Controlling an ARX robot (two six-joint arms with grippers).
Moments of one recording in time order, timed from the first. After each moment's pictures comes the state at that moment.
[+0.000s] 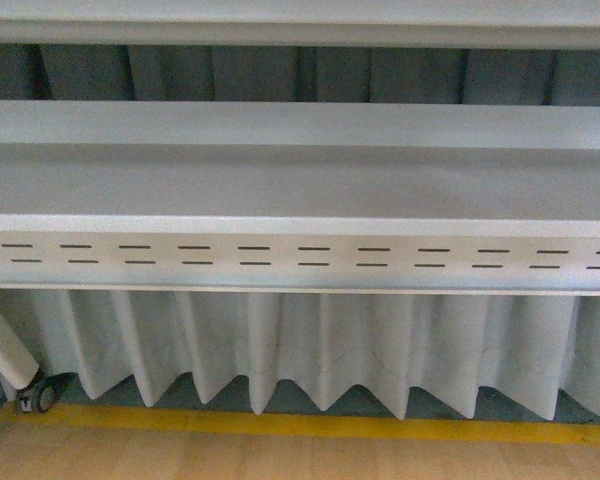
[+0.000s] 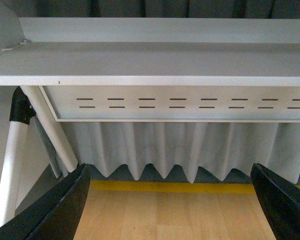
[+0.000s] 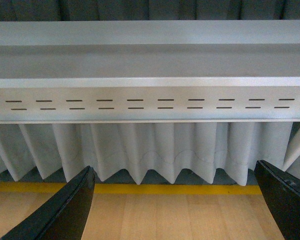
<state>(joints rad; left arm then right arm) 0.00 0.01 0.01 0.00 0.00 0.00 0.00 0.00 0.01 0.00 0.00 -0.01</state>
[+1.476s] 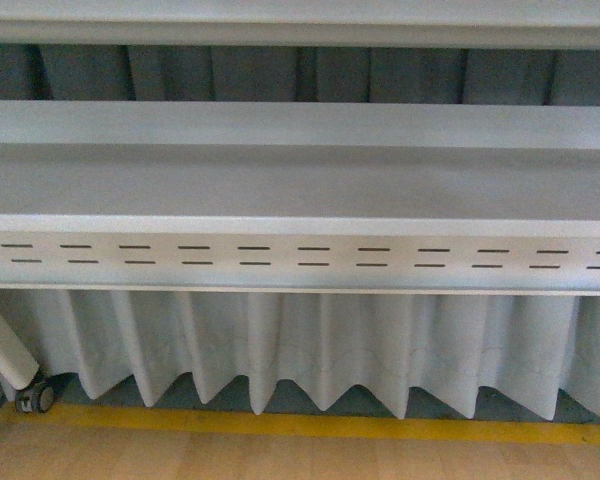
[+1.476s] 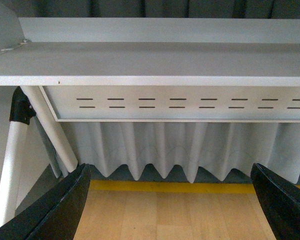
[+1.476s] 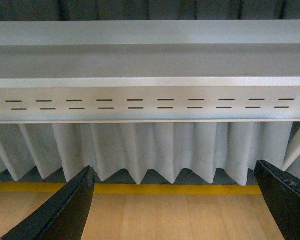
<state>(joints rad) 0.00 0.01 0.01 0.00 0.00 0.00 0.00 0.00 0.01 0.00 0.00 -0.01</state>
